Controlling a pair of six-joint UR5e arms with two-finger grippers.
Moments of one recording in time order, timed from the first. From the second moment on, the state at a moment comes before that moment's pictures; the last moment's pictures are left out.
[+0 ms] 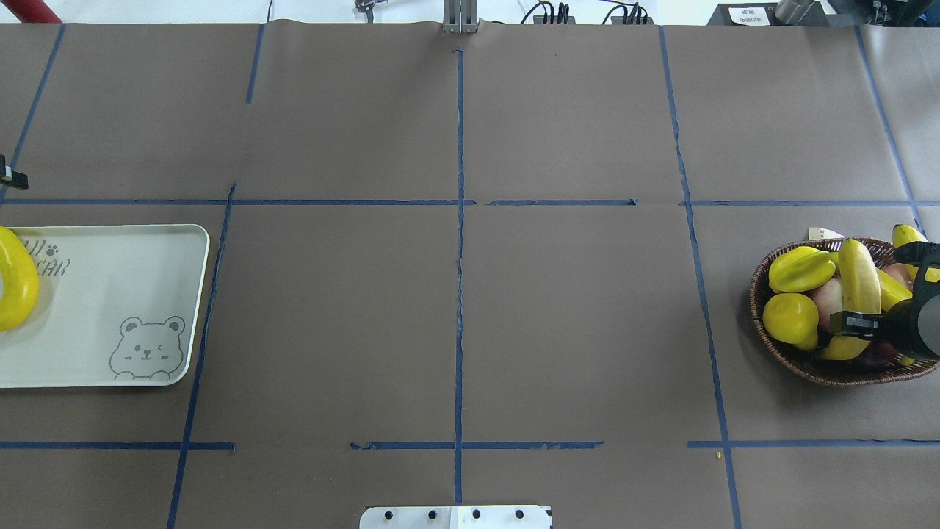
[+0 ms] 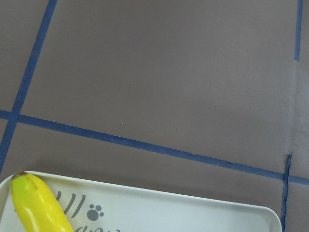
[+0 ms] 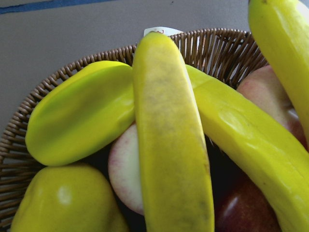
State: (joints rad) left arm -1.27 -1.57 -1.57 -2.32 -2.38 -0.96; right arm 0.68 -1.96 2.04 -1.02 1.77 1.24
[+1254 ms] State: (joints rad) left arm -1.22 -1.64 -1.58 -2.33 -2.41 -1.03; right arm 0.94 -1.69 2.14 -1.02 2.23 1.22
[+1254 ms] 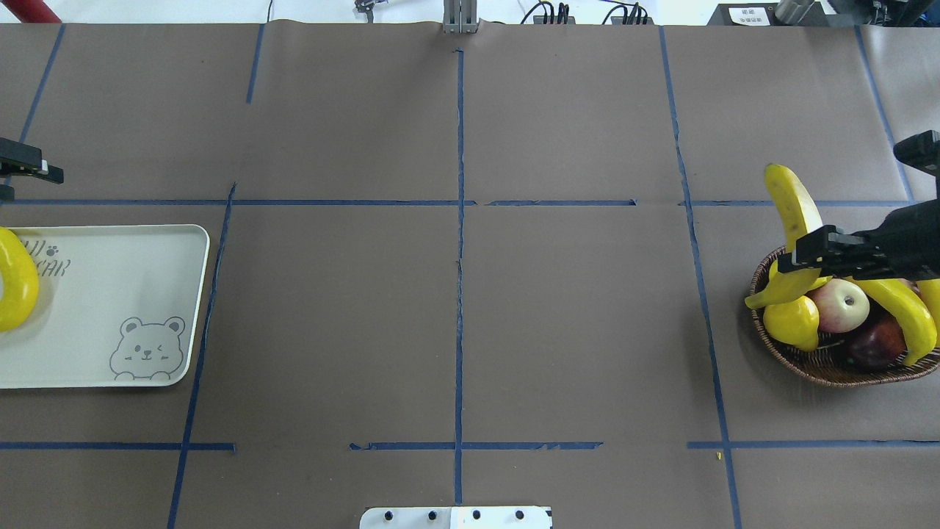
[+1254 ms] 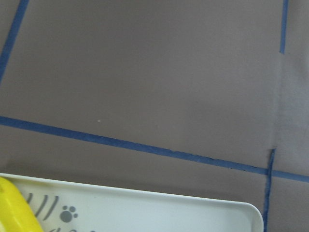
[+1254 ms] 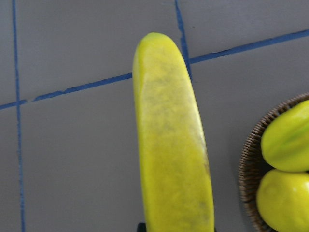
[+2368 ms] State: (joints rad) left arm -0.96 -2.01 -1.63 -2.36 -2.41 -1.52; right arm 0.50 -1.11 1.95 -1.01 1.84 1.55
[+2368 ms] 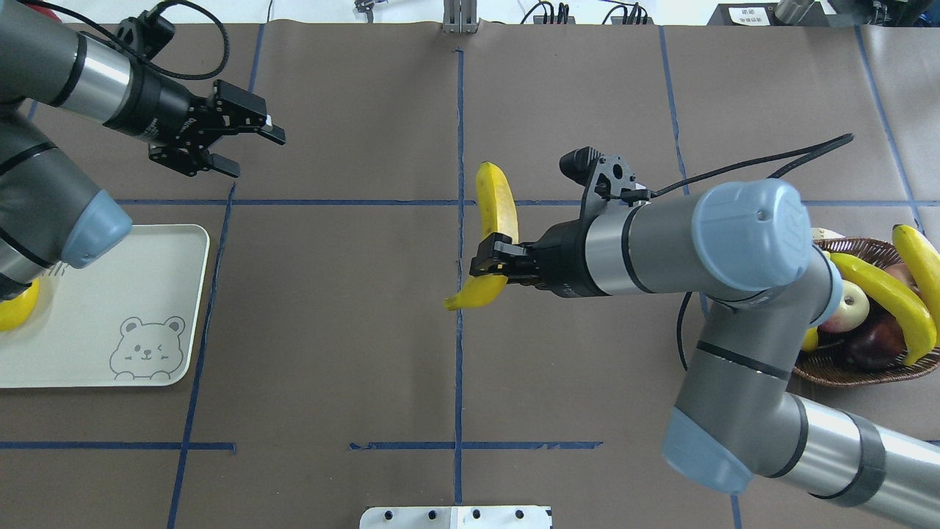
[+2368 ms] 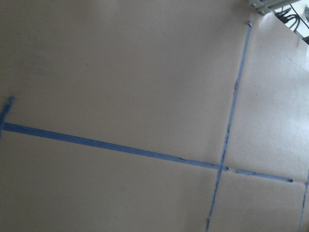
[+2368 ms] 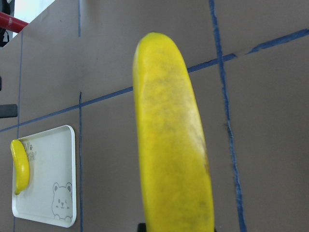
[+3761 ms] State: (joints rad) left arm -0.72 -2.19 -1.63 -2.36 -2.19 -1.80; right arm 0.44 -0.94 1.81 -1.01 1.74 1.56
